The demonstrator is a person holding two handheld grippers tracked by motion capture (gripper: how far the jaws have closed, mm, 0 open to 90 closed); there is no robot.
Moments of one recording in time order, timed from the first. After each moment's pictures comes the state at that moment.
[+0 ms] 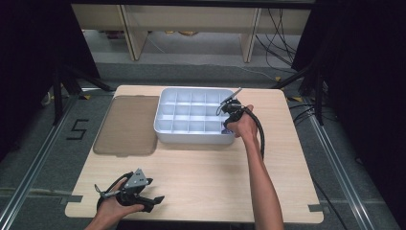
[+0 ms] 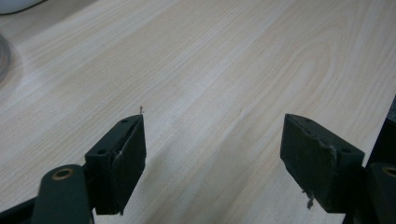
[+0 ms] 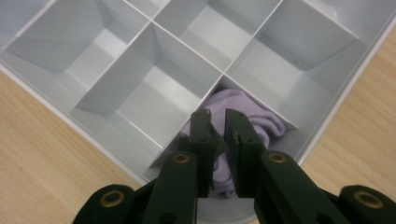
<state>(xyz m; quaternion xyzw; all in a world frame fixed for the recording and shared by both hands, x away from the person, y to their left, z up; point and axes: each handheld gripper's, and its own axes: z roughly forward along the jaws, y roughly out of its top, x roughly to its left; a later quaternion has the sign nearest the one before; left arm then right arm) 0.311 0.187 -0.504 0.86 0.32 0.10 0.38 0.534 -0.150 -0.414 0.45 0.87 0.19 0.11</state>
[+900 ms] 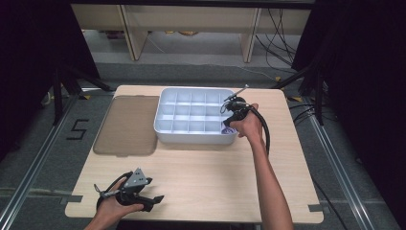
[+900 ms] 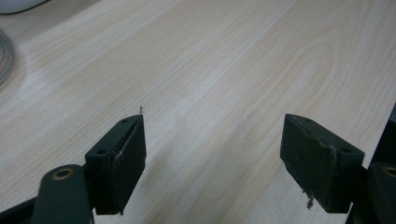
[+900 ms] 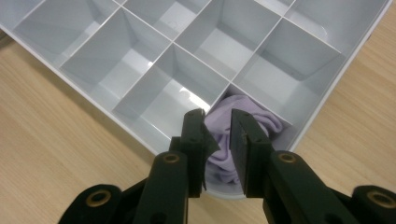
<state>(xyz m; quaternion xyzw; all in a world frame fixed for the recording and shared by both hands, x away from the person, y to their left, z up) 0.313 0.189 -0.504 0.86 0.31 0.10 0.39 0.518 -0.158 -0.390 0.44 0.86 0.23 0.12</state>
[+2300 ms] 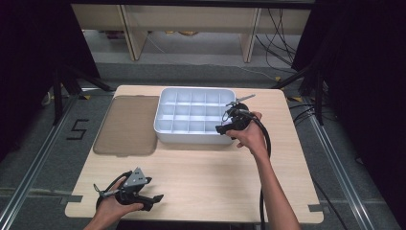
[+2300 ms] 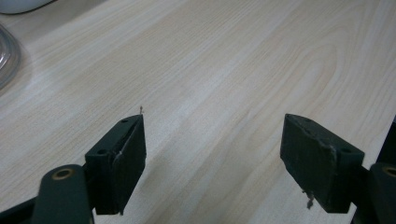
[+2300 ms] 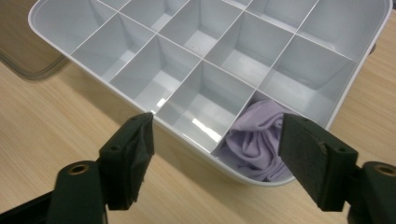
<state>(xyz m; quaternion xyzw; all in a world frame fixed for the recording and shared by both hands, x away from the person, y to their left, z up) 0.314 0.190 -0.504 0.86 0.31 0.11 0.38 0.482 -0.157 -0.388 0.45 0.83 0.31 0.13</state>
